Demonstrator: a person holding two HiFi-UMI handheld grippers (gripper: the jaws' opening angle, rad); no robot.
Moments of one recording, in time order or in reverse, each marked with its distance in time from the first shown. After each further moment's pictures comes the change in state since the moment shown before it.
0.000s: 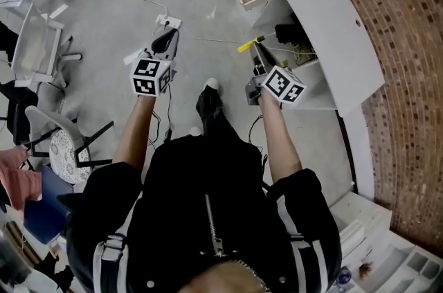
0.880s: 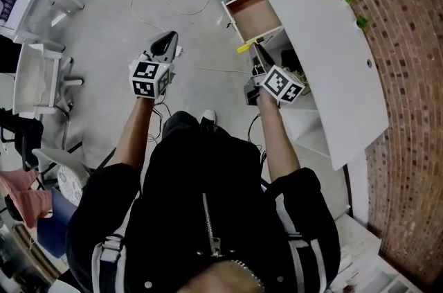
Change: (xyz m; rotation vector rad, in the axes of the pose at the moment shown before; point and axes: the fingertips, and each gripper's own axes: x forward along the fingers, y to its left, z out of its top) left arm 0.251 0.121 0.049 0.022 0.049 0.029; right arm 0.240 -0.105 0.129 0.082 0.027 0.002
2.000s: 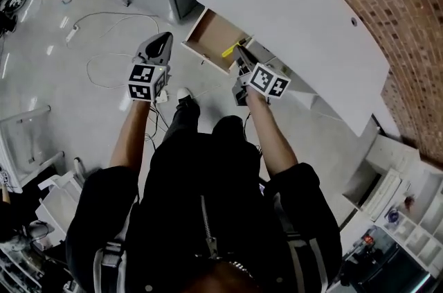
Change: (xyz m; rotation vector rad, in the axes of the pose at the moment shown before) left arm 0.387 0.055 0.034 0.086 0.153 -0.539; right arm 0.196 -0.149 0.095 0.252 -0.149 -0.418
